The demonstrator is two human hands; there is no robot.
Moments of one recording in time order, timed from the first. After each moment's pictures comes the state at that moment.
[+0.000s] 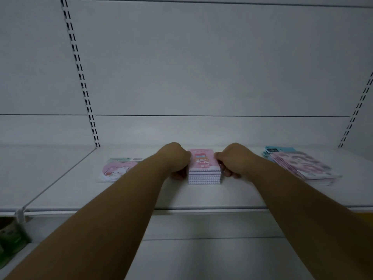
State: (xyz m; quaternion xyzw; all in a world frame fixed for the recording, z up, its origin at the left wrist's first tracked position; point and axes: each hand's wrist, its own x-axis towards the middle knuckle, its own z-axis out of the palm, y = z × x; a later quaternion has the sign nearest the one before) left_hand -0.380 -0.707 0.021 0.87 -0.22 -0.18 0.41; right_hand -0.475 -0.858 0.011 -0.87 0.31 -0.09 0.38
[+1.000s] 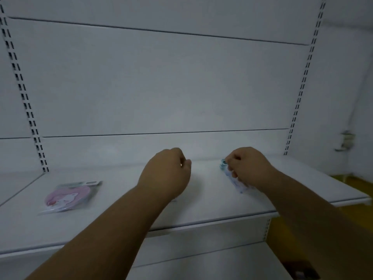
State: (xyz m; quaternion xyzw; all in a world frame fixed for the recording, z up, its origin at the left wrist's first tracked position) left_hand -0.471 -0.743 0.045 0.86 -0.40 0.12 0.29; right_hand -0.588 -0.916 0.045 -0.87 0.32 -0.26 0.28
